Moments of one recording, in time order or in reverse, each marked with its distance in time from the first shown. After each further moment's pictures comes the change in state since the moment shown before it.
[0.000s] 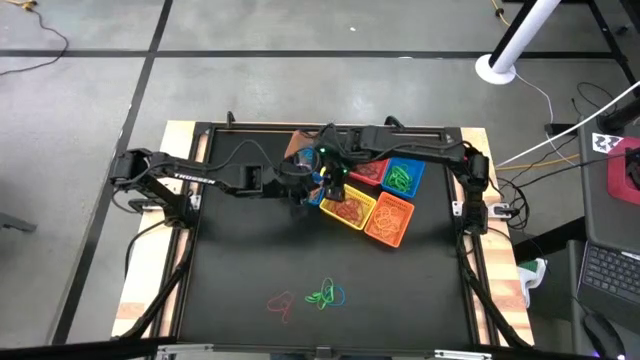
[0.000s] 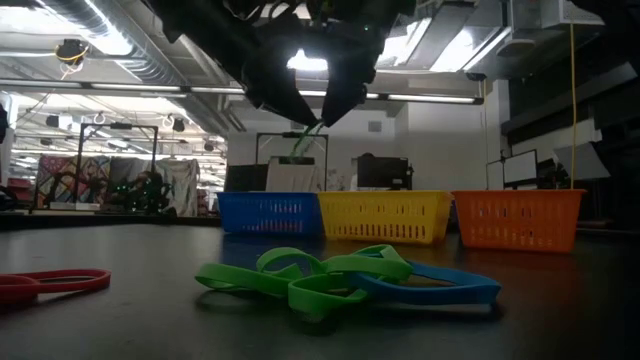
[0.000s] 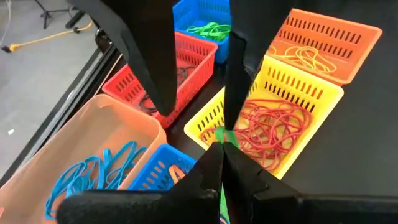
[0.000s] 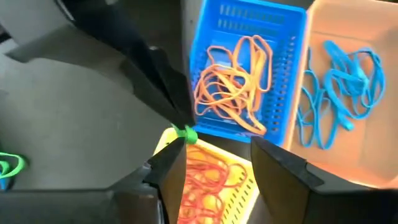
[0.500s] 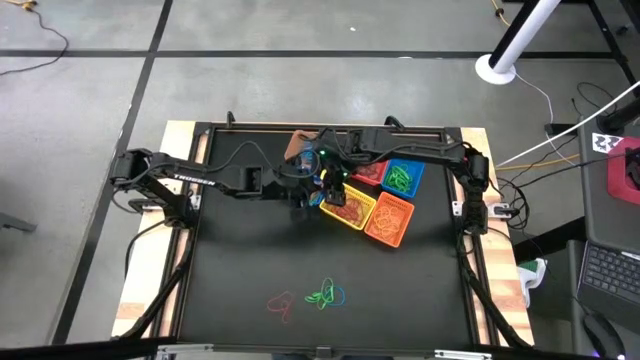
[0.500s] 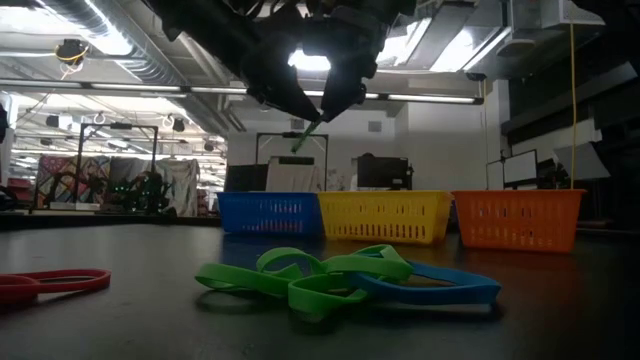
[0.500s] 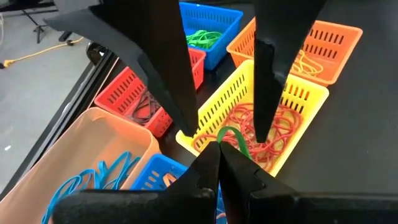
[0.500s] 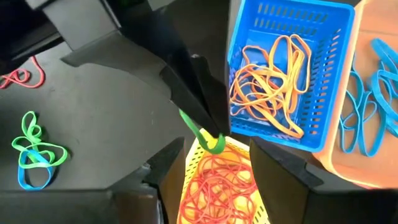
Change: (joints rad) left arm -0.019 0.000 0.000 0.023 0.001 0.051; right arm 0.009 0.000 0.000 -0.011 -0.107 0.019
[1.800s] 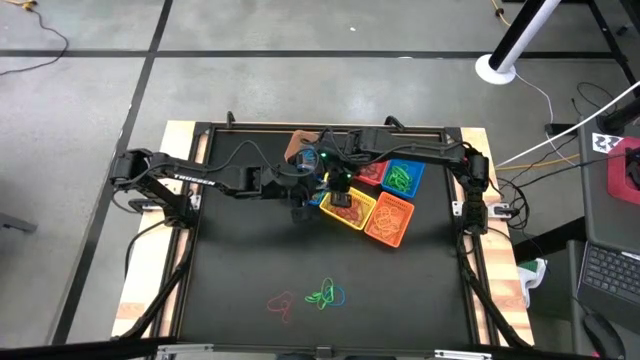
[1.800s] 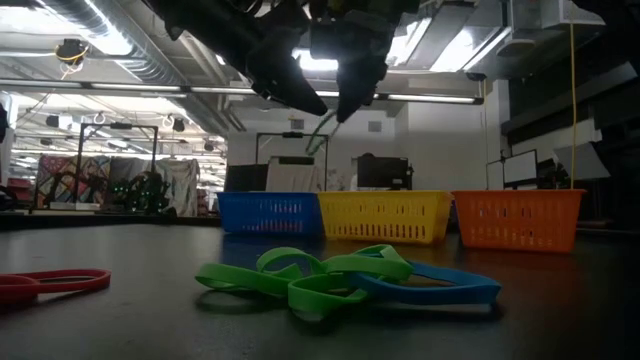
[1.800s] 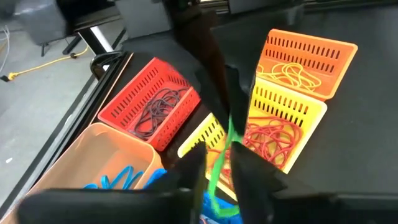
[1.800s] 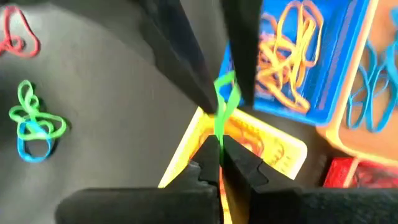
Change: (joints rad) left arm 0.001 0.000 0.000 0.050 0.001 0.022; right arm -0.001 0.000 0.000 -0.083 0.007 -0.039
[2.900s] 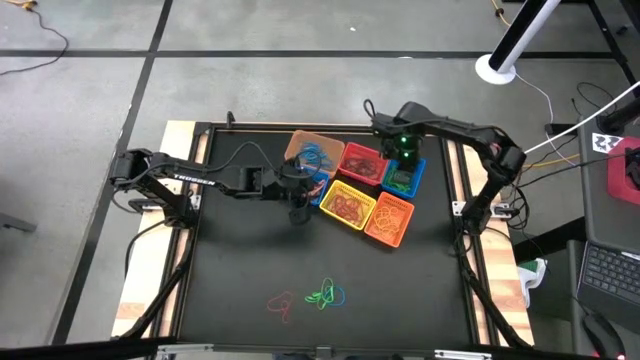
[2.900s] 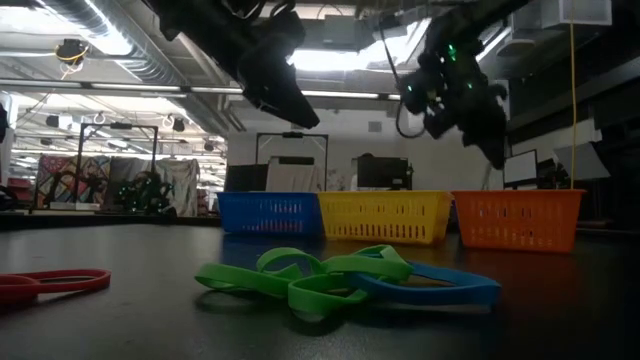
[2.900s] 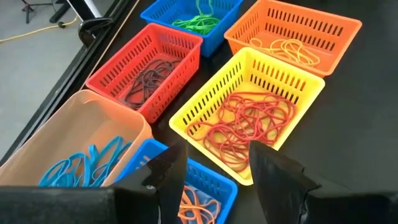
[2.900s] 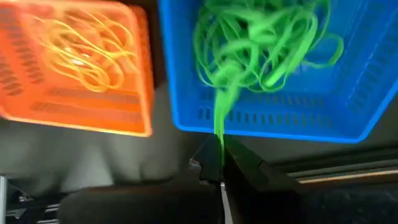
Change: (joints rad) left arm -0.003 0.000 0.000 -0.092 0.014 -0.081; right arm -0.420 -0.232 -0.467 -0.396 0.130 -0.126
